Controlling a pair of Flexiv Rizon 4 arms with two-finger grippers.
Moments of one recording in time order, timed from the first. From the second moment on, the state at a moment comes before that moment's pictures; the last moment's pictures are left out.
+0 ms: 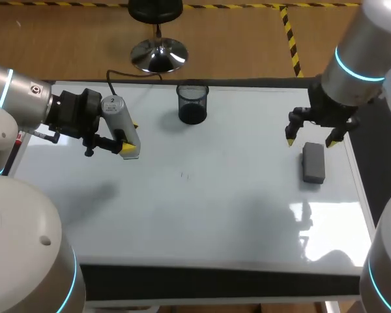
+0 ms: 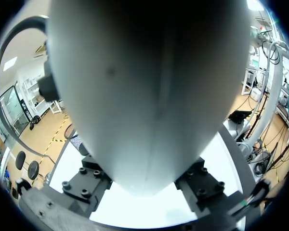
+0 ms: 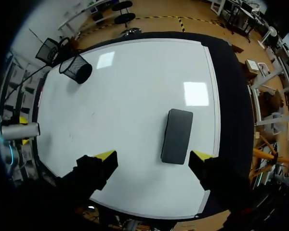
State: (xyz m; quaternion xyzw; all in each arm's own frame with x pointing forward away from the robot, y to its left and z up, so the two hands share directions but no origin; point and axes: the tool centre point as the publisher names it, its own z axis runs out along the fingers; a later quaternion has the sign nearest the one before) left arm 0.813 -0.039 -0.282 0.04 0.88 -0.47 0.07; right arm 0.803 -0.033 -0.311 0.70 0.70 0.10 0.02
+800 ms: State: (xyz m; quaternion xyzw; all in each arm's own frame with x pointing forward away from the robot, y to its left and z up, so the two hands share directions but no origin) left arm 0.813 -0.039 -0.282 0.04 0.88 -0.47 0.07; right arm 0.748 0.035 -0.288 0.59 0.76 0.26 0.05
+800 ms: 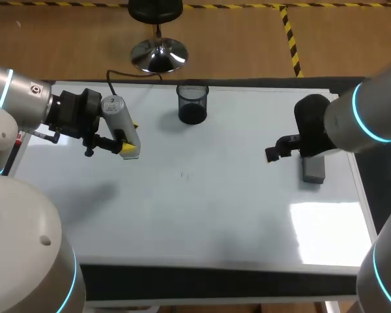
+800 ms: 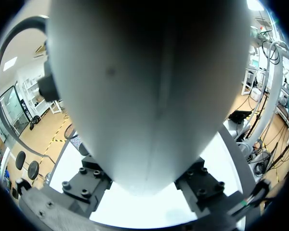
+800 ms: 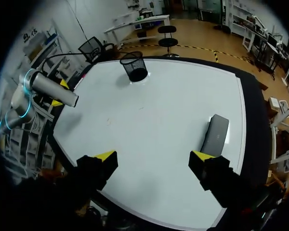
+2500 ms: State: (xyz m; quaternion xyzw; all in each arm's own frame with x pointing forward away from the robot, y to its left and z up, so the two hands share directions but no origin) left arm 0.813 -0.039 -0.282 0.04 0.88 -0.47 0.07; right arm 0.746 0.091 -0.298 0.54 0.79 0.28 0.06
